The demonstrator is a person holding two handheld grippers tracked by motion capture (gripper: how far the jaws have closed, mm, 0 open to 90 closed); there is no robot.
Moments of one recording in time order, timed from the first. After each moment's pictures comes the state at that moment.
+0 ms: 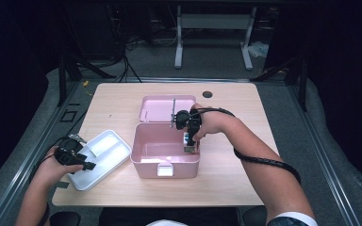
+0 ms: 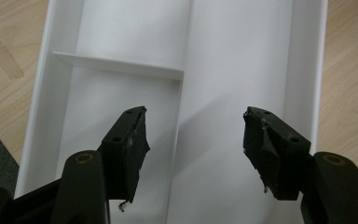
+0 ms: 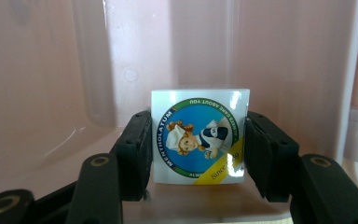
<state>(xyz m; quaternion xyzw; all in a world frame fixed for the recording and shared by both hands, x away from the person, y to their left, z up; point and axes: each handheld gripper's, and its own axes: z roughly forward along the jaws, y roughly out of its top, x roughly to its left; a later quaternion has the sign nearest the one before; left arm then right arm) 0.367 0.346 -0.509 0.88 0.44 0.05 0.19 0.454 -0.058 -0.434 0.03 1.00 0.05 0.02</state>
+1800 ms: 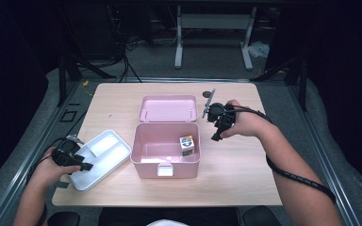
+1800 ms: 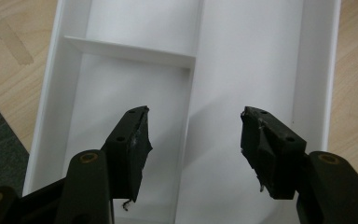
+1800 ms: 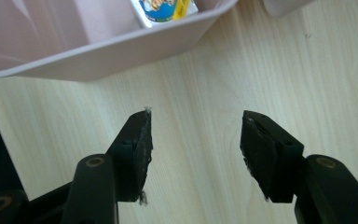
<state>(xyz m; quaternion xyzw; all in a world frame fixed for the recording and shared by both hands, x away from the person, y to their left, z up) 0.364 0.354 -0.510 0.87 0.45 0.06 0.19 0.436 -0.156 -0.404 0.16 0.98 0.10 0.08</state>
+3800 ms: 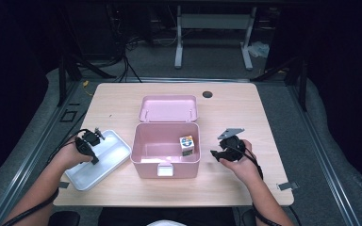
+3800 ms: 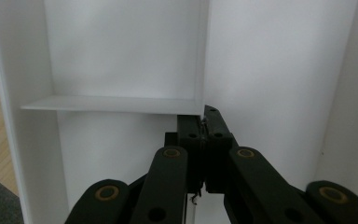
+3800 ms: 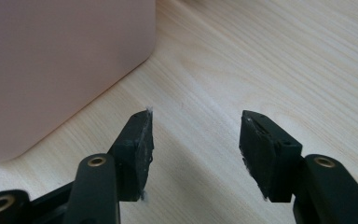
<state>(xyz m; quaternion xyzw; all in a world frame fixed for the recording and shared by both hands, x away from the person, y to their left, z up) 0.420 0.308 -0.524 0.91 0.41 0.00 0.04 0.383 -0.199 -0.523 0.37 0.86 0.31 0.18</state>
